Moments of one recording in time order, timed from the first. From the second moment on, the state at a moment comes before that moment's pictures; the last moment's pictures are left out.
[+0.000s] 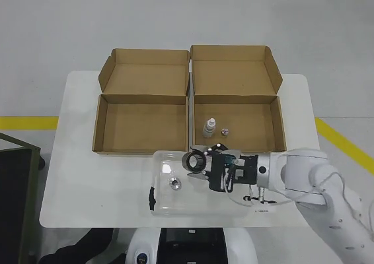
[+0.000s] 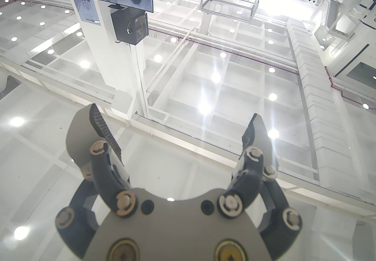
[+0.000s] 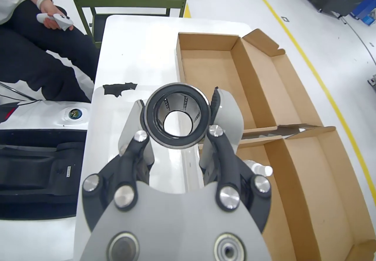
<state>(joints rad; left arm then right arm) -0.23 -0.27 -0.37 -1.29 3.07 0.37 0.06 -1.09 -0.99 1.11 -2.09 -0.97 -0.80 0.52</state>
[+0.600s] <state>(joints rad) -0.23 -0.27 -0.37 -1.29 3.07 0.37 0.06 -1.04 -1.00 1.15 -2.11 -0.96 -0.77 0.42</state>
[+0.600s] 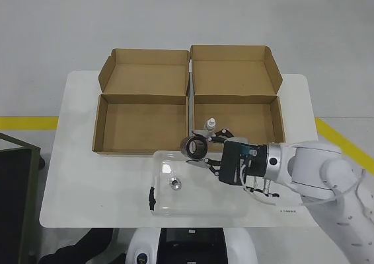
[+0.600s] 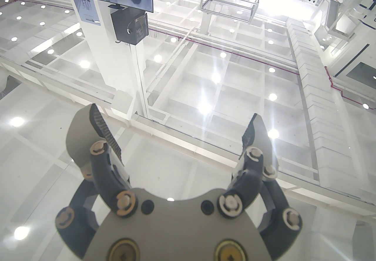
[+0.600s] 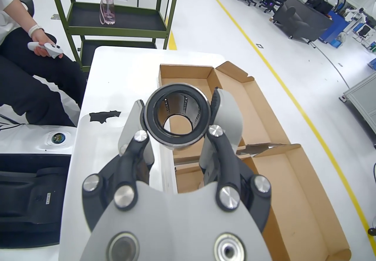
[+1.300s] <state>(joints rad) -0.23 -0.27 -0.37 -1.29 3.07 0.37 0.06 -0.94 -1.03 1.00 -1.97 -1.02 -0.73 0.44</state>
